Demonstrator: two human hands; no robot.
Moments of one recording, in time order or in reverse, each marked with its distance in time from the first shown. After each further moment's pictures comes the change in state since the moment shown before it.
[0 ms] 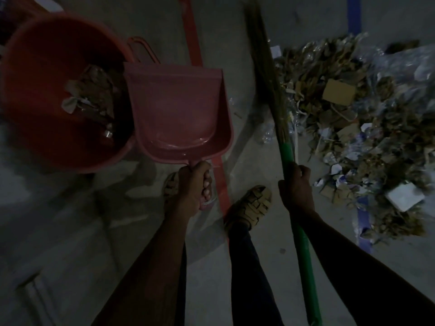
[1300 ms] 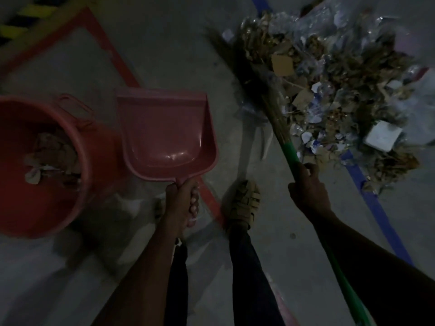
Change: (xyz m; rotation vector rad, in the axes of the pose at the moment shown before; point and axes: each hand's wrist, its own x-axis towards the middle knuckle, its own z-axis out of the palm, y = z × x) left_hand -0.012 -0.041 0.048 0.355 -0.078 0.114; right_hand -0.052 0.127 -0.007 0.037 0.156 0.106
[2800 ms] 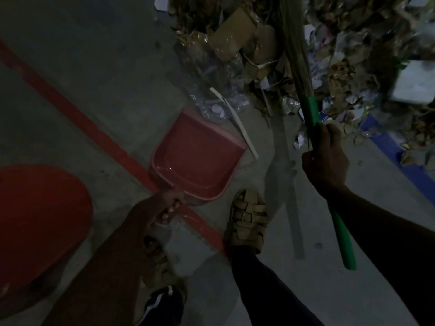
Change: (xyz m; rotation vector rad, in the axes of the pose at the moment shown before) left_hand 0.214 -0.033 0.050 0.800 -0.428 -0.300; right_hand 0.122 0.103 0.106 0.036 0.376 0.174
